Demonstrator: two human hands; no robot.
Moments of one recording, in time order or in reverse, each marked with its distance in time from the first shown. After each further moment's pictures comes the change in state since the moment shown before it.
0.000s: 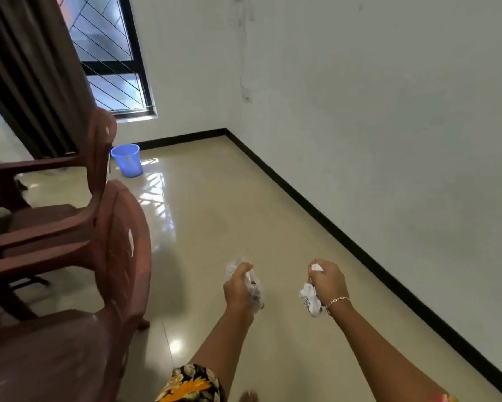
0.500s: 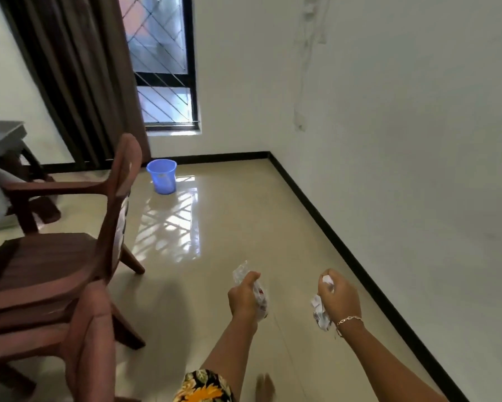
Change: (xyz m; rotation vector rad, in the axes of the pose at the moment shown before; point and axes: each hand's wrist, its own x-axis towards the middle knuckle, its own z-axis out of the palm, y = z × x) left_hand 0.266 0.200 0.094 -0.003 0.176 0.066; right_hand 0.323 -0.110 0.141 -0.243 -0.013 -0.253
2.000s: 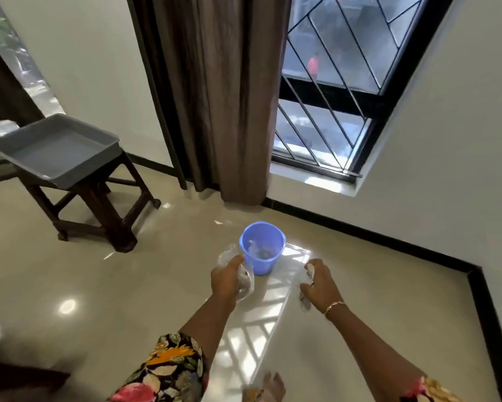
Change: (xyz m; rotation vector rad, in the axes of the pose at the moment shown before) left_hand 0.887 0.708 0.052 -0.430 0.598 0.149; right_hand 0.933 -0.456 0.697 -0.060 -0.911 -0.385
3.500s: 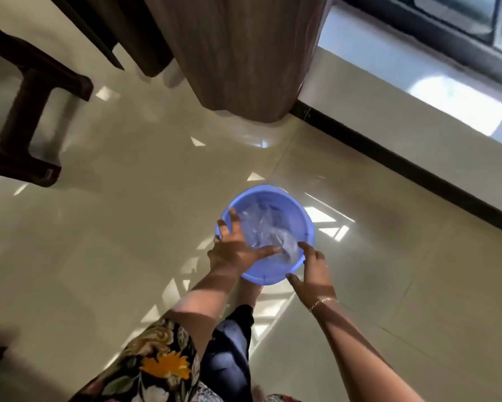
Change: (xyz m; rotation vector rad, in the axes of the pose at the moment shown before) left_hand 0.530 -0.072 0.196 1.338 -0.074 -0.170; right_hand 0.496 0.185 0.176 -0.136 -0.419 0.229
